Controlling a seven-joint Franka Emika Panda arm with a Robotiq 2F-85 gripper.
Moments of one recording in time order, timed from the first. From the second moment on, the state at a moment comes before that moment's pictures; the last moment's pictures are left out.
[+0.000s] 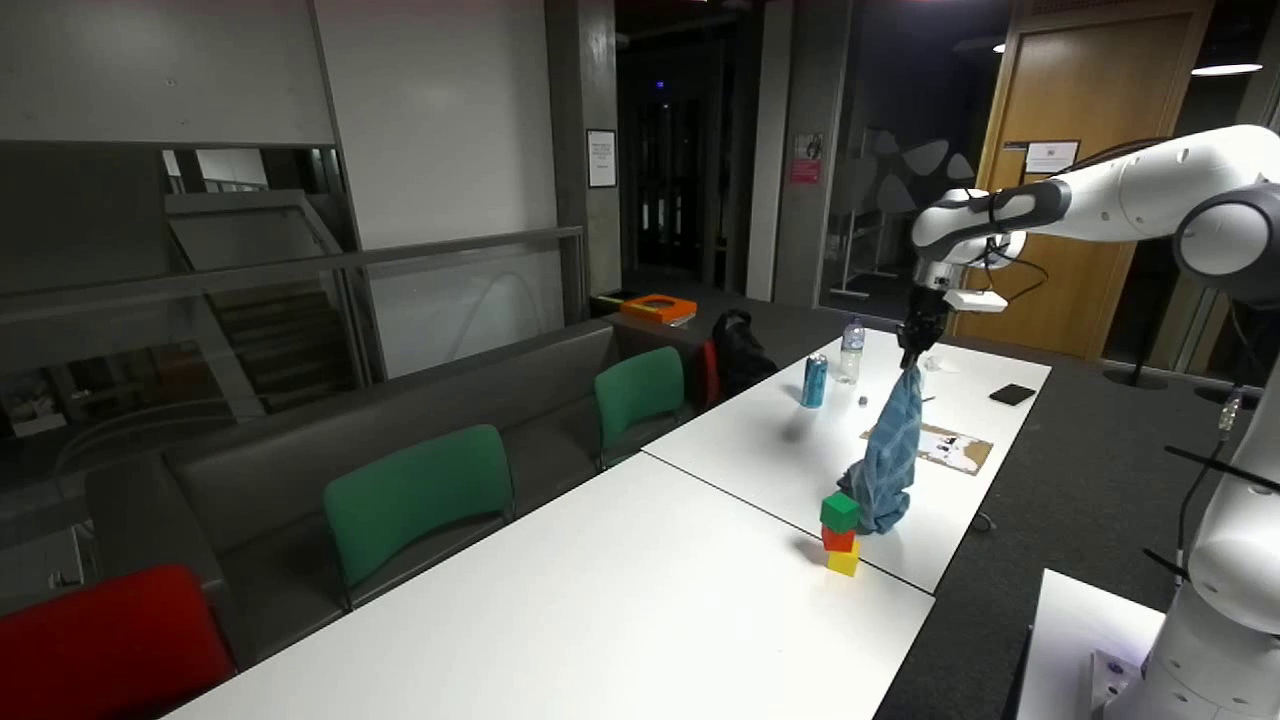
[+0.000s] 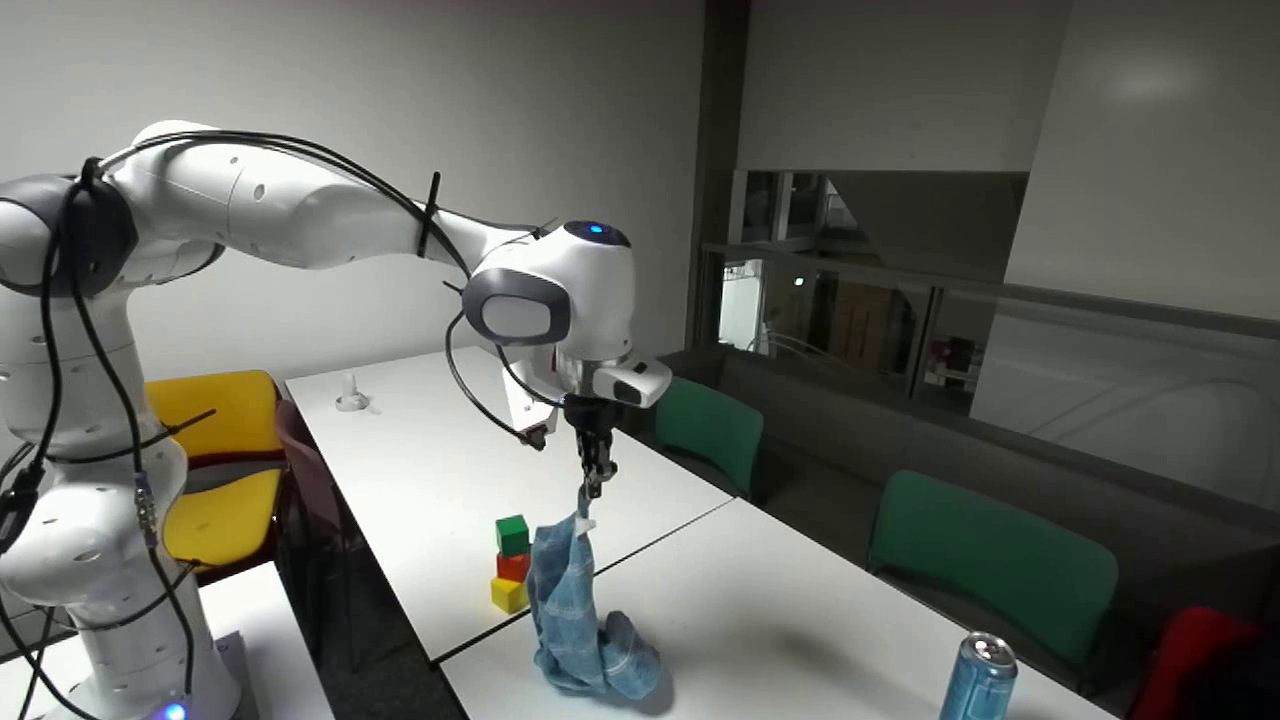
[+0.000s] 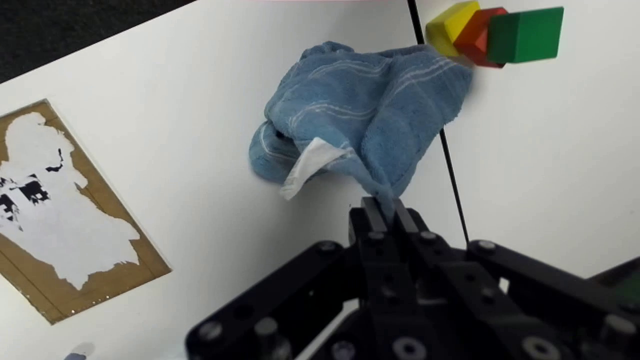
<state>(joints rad) -0.31 0.03 -0.37 -1.91 0.19 1.93 -0.33</state>
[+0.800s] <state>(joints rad) -0.68 0.43 -0.40 -1.57 0.64 1.73 -0.37</state>
